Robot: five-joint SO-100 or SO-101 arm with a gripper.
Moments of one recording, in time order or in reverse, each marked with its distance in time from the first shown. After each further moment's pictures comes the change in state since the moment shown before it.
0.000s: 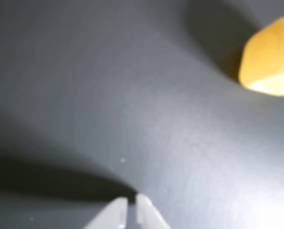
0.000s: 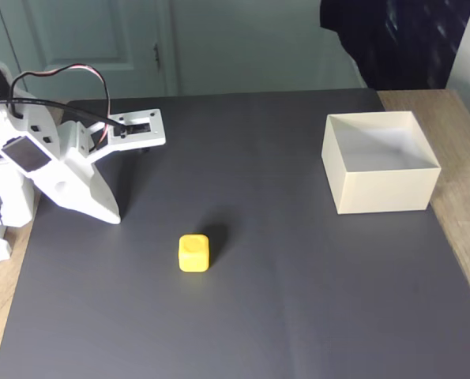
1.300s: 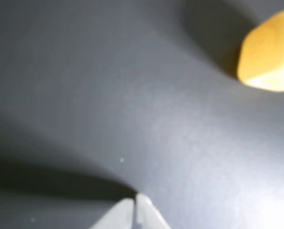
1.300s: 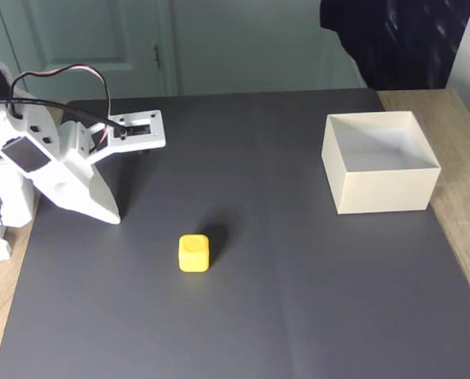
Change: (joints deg) arm 0.7 0.0 0.0 0.0 1.4
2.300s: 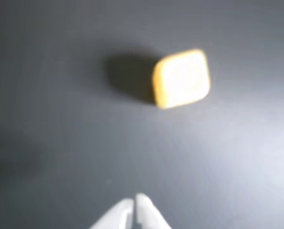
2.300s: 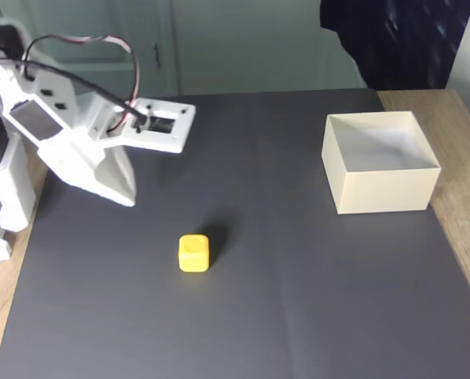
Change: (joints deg) arm 9.4 -33.9 -26.3 -12.1 17.4
